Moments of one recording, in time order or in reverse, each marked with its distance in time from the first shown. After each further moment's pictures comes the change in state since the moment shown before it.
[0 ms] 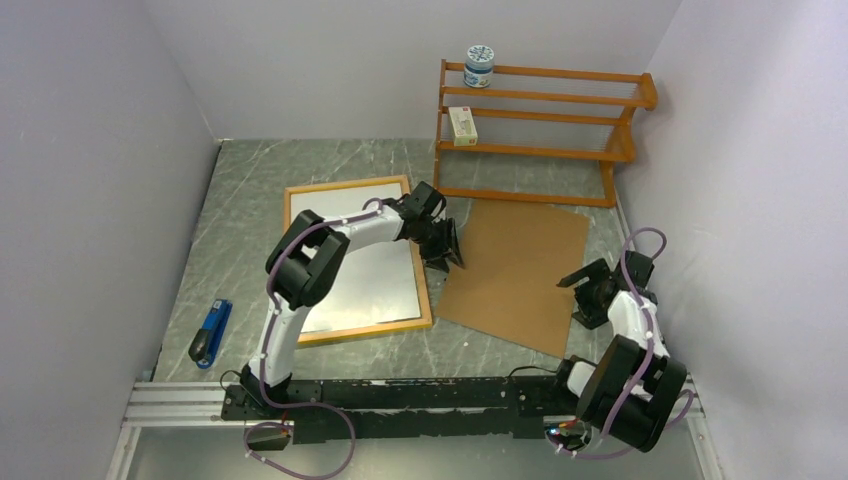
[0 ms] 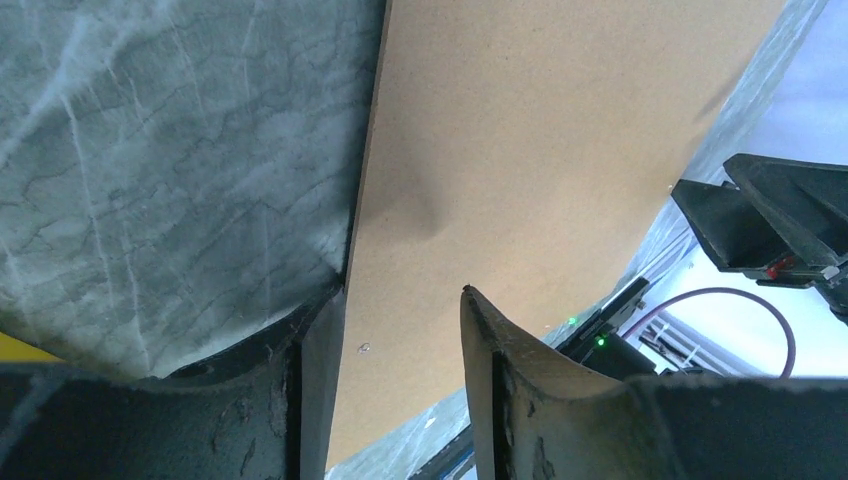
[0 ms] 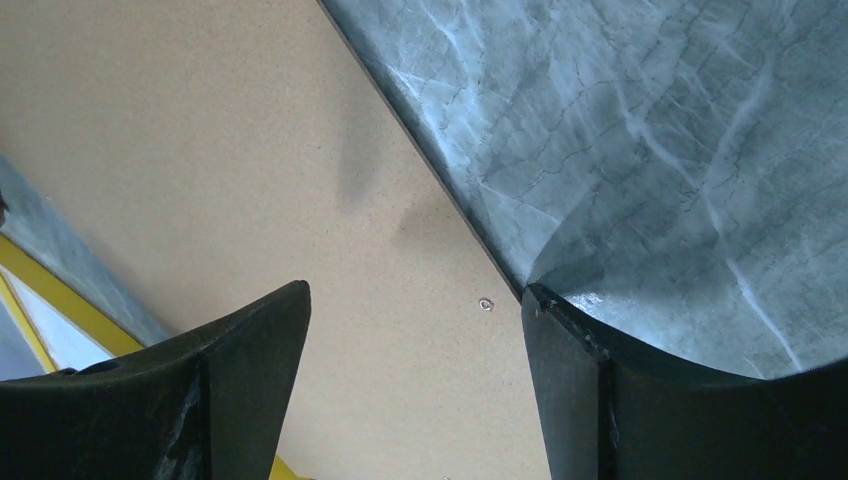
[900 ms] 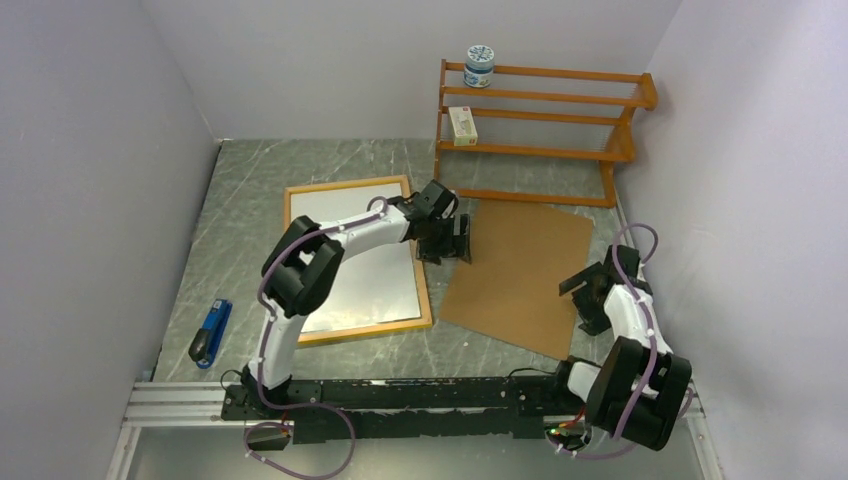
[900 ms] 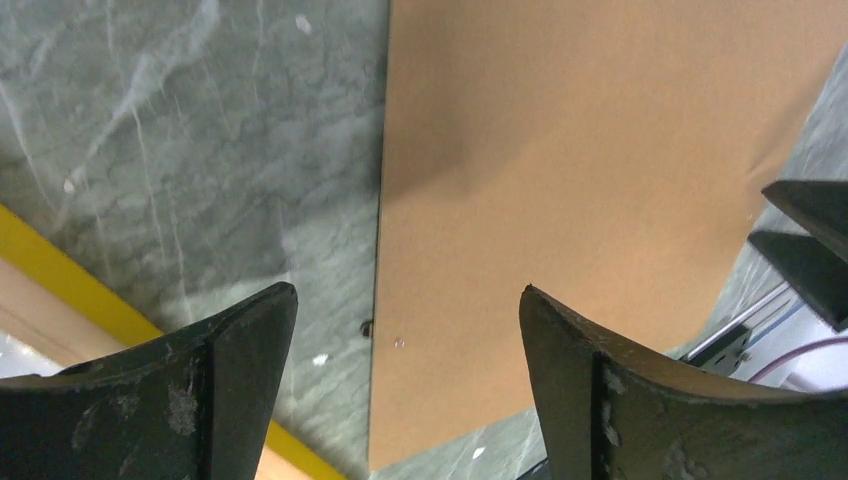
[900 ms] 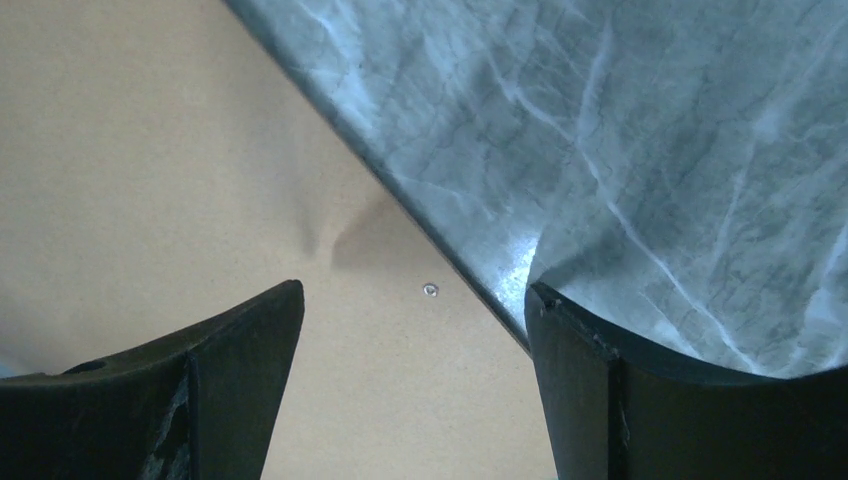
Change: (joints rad) left arm -0.058 -0.086 0.008 -0.064 -0.249 0.149; right arm 0.119 -0.020 0.040 -0.127 0.290 0.049
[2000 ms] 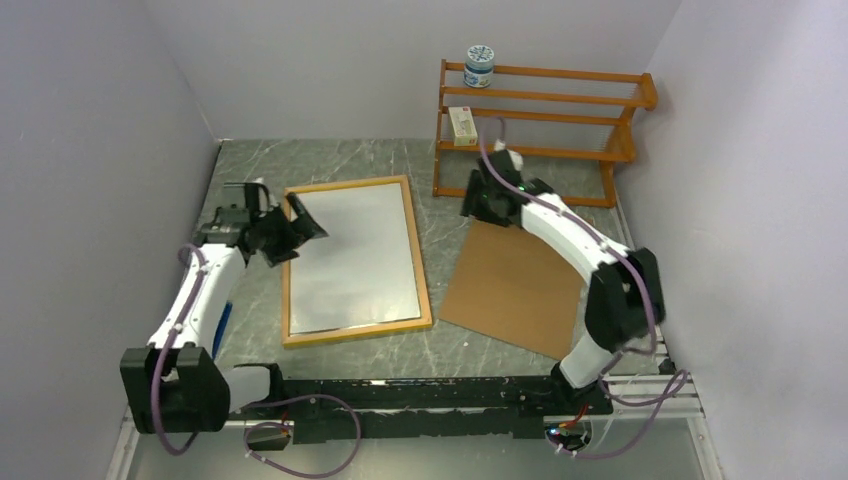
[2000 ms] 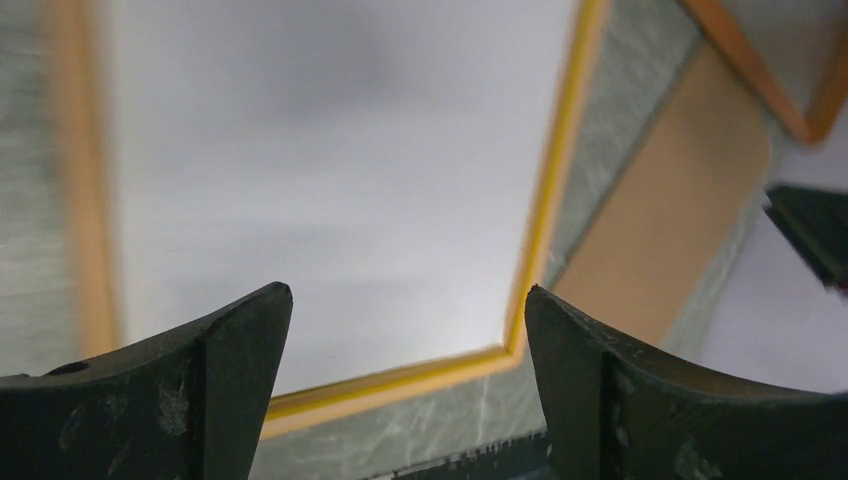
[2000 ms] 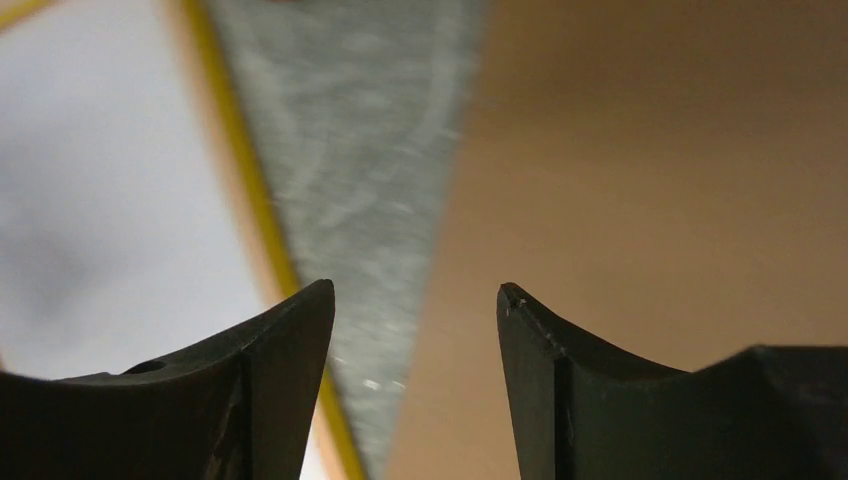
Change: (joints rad) left arm 0.841 -0.888 -0.595 -0.203 0.080 0.072; right arm 0.838 0.602 0.859 0.035 0.119 -0.112
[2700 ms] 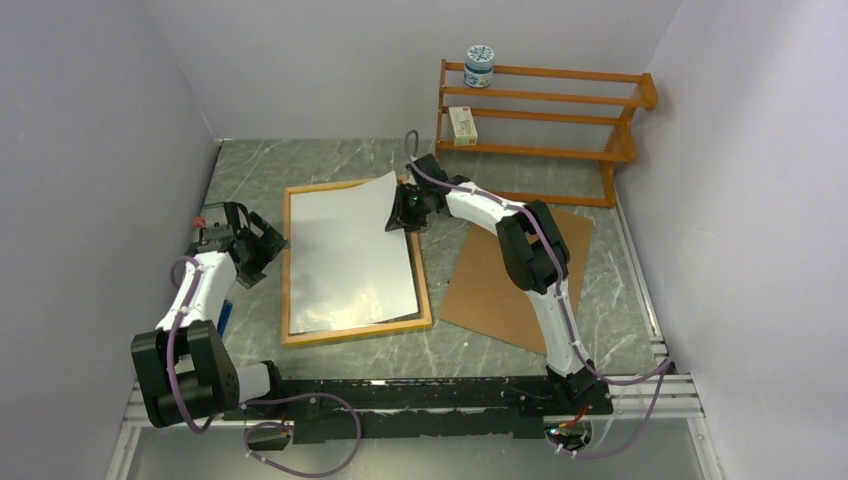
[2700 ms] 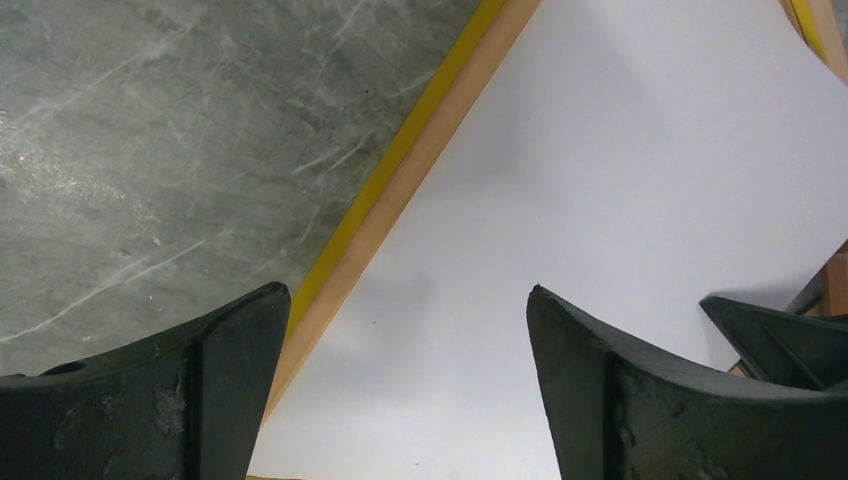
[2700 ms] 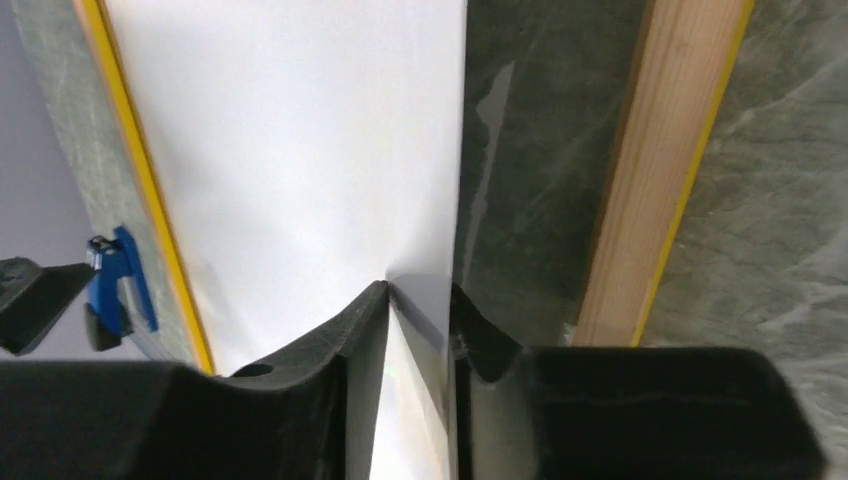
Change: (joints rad) left arm 0.146 0.051 -0.173 0.149 -0.224 -0.115; right arm 0.119 0.576 0.369 0.195 -0.543 0.076
